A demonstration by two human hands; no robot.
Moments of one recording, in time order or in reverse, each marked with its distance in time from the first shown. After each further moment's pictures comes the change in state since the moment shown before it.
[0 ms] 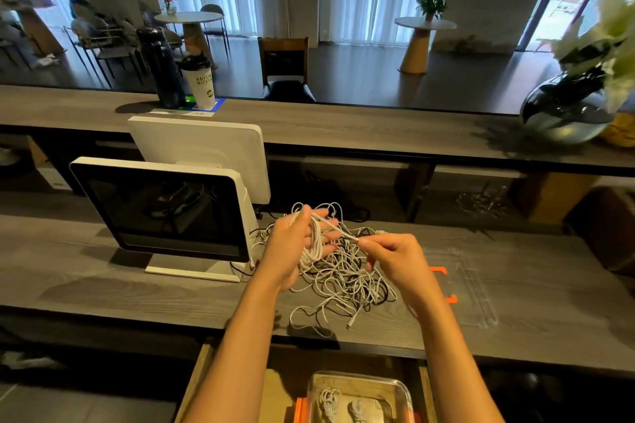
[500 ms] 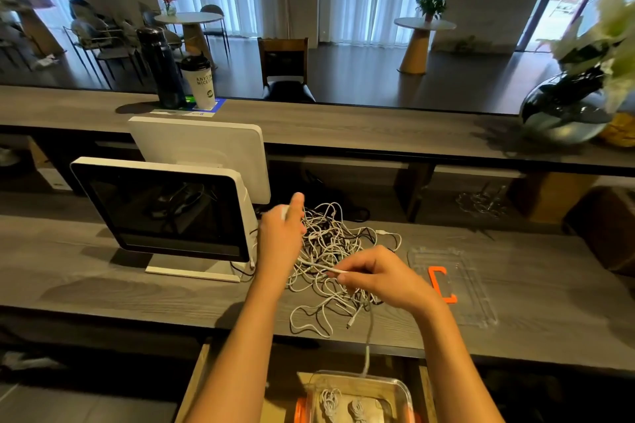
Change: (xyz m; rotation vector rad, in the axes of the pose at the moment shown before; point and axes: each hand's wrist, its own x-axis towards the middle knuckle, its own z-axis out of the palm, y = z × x) left_hand 0.018 -0.003 -0.012 0.554 0.387 0.266; right_hand -0.009 -0.007 0.005 -0.207 -0.507 -0.103
